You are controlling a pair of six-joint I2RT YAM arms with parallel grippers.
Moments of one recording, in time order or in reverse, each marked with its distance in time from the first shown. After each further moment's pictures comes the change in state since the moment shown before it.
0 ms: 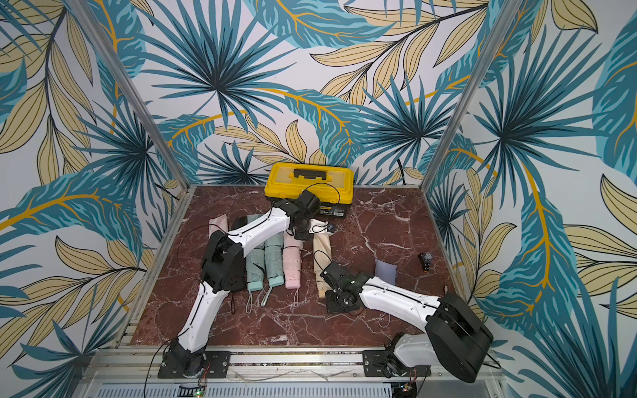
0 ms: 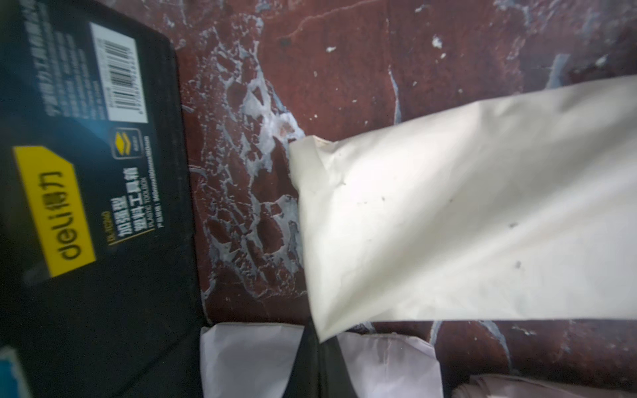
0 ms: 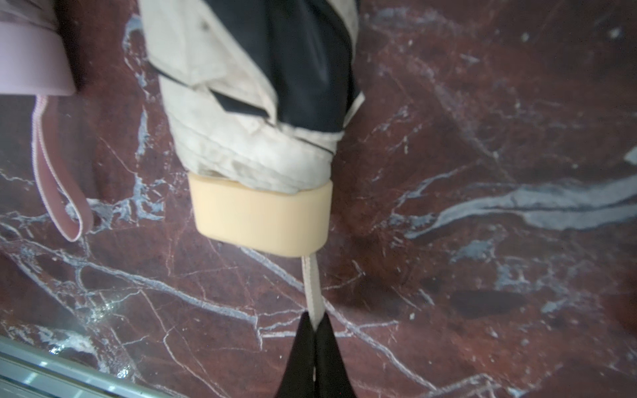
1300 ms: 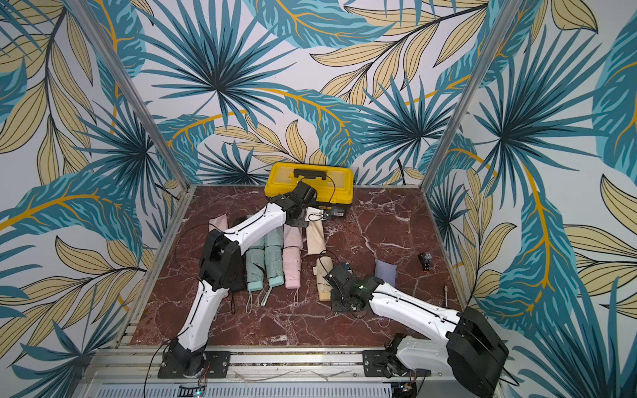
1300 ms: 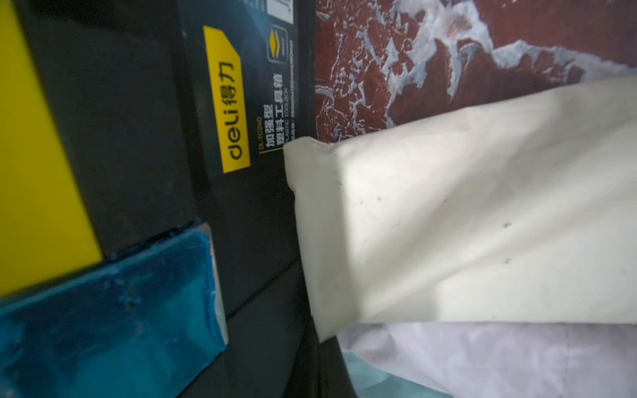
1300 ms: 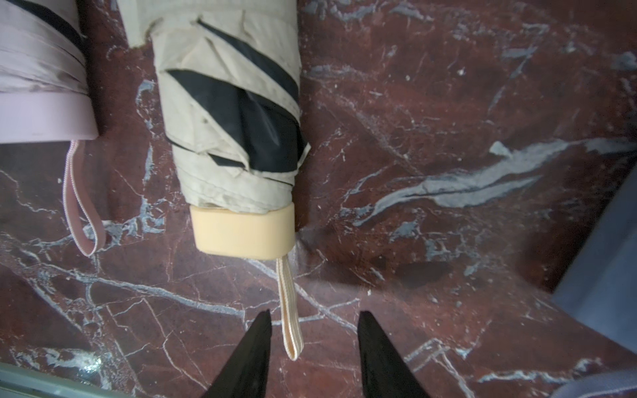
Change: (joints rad) left arm 0.035 0.010 0.056 0.099 -0.226 0.061; right arm 0.016 -0.121 -0.010 -0.046 0.126 0.075
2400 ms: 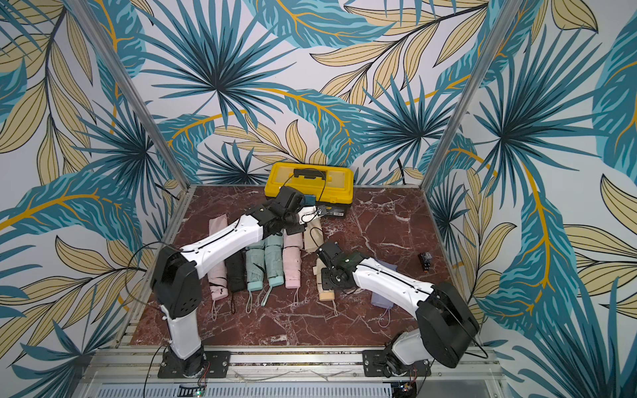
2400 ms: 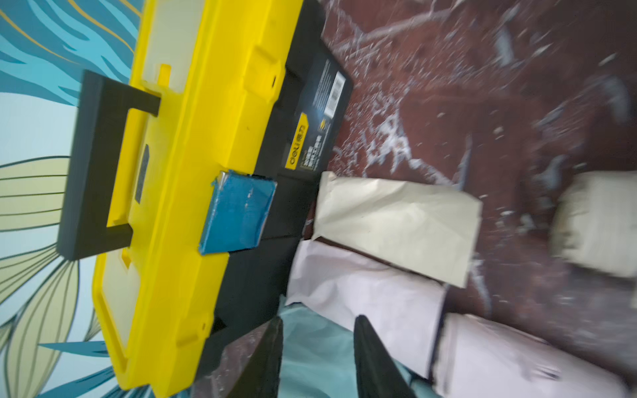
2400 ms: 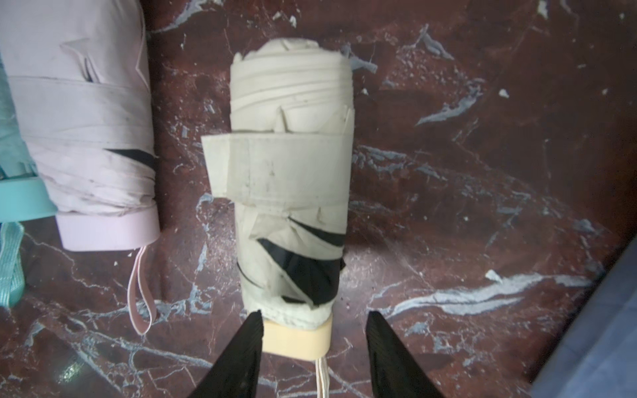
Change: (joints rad) left arm -0.075 -0.545 -0.591 0.276 0.141 -0.391; right arm -0.106 0.270 0.271 0.002 -0.003 -0.163
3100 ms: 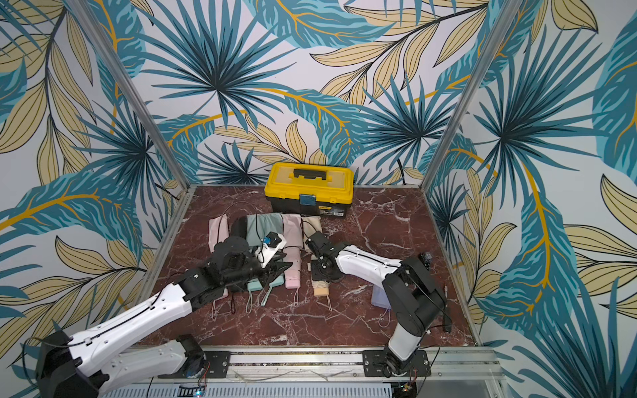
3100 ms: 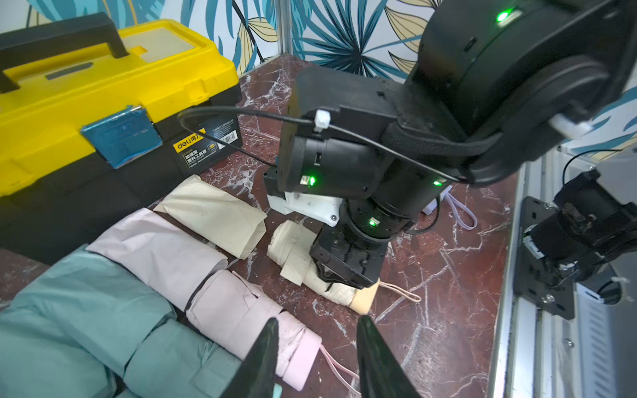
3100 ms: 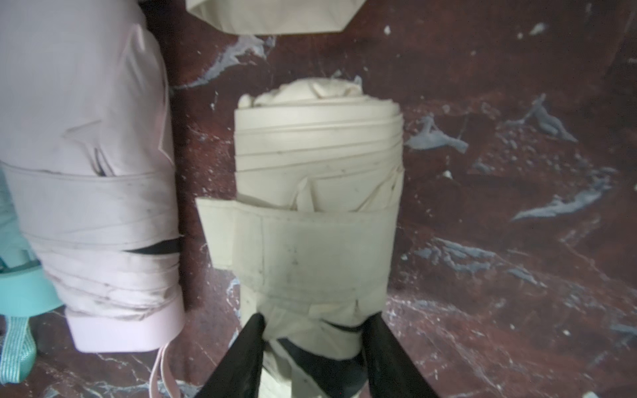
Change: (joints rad) left arm -0.075 -0.774 -0.763 0.270 0.310 -0.704; right arm -0.016 0.238 0.134 0.100 -0.062 -0.014
